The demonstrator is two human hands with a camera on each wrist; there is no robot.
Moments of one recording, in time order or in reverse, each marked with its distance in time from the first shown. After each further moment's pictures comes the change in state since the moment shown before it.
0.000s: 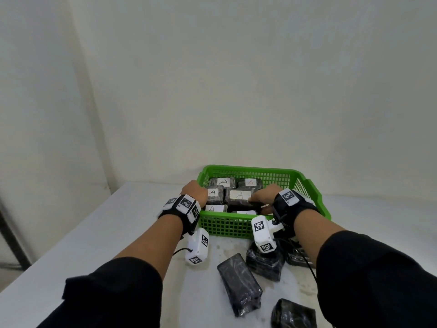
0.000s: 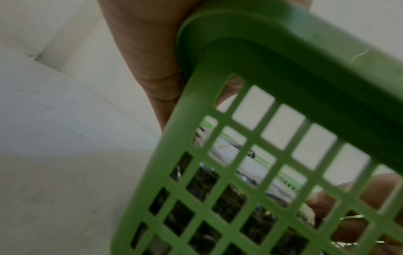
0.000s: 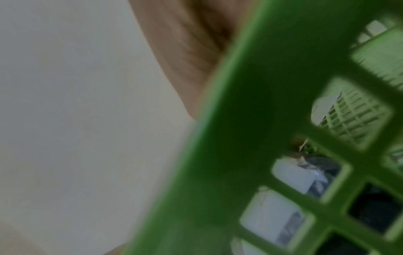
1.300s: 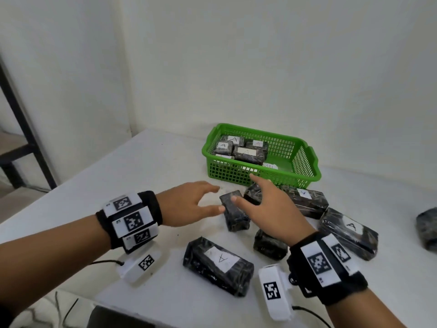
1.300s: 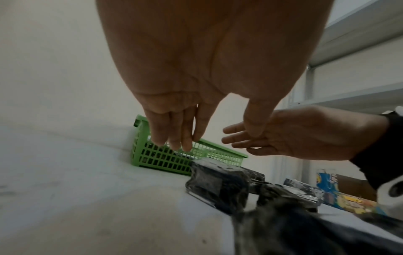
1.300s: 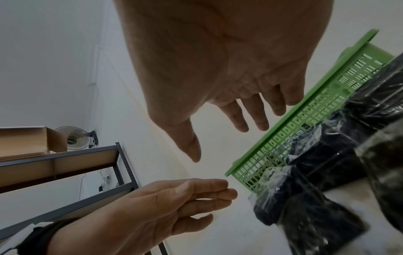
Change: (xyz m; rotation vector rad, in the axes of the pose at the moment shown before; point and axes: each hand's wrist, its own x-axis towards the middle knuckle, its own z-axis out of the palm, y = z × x) left_hand -0.238 -0.048 -0.061 0.360 -0.410 0.504; right_hand -0.251 0.052 0.031 -0.432 0.011 -0.474
